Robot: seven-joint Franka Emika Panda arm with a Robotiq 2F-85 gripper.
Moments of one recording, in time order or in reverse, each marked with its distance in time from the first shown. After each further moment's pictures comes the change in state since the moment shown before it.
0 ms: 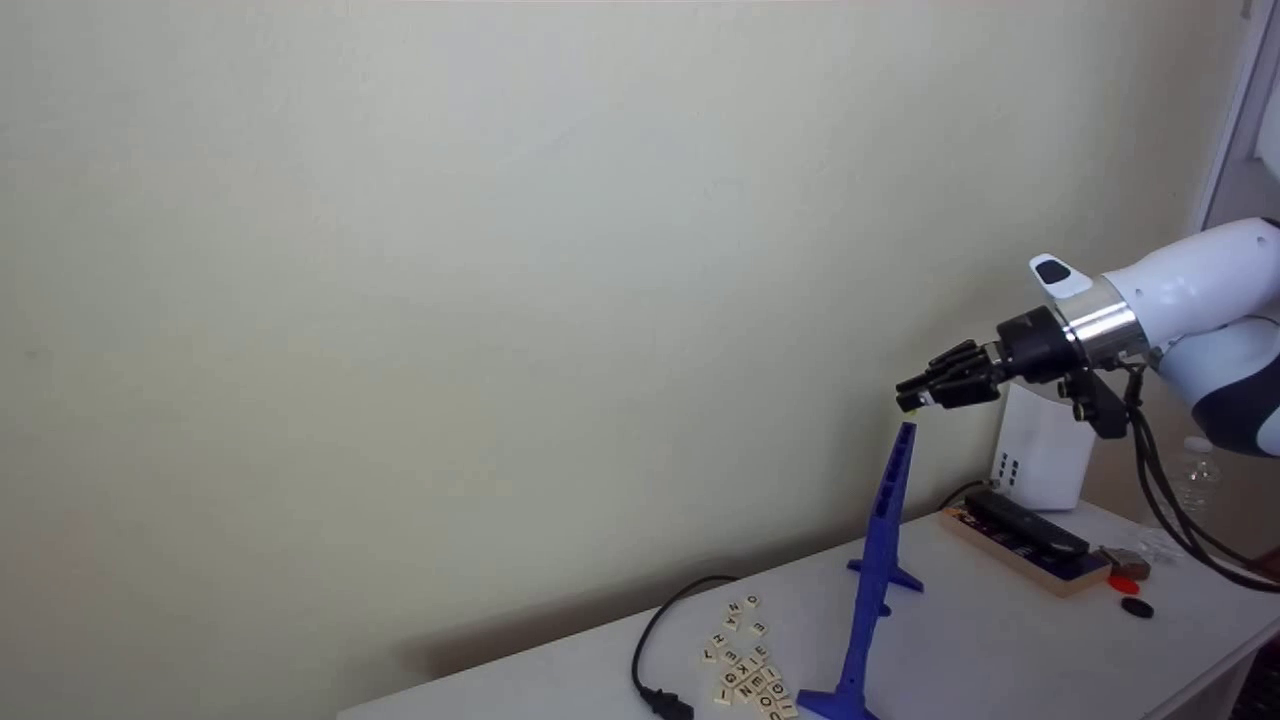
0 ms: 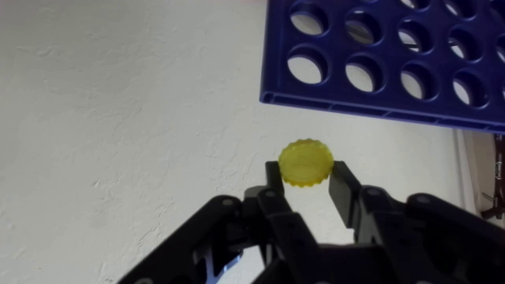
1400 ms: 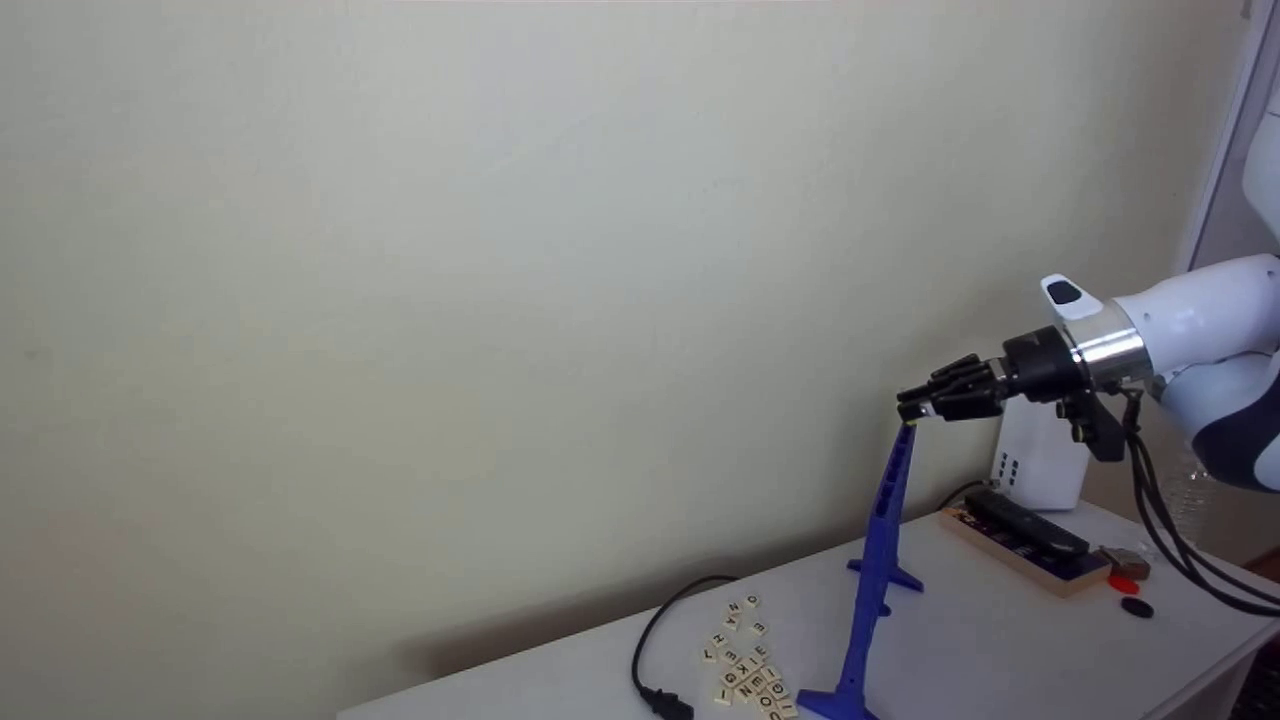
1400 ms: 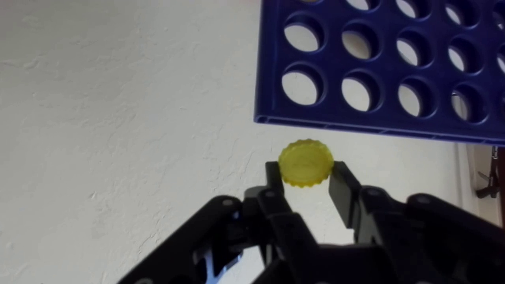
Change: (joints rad) arm -0.023 0.084 0.011 0.006 0.060 0.097 -0.085
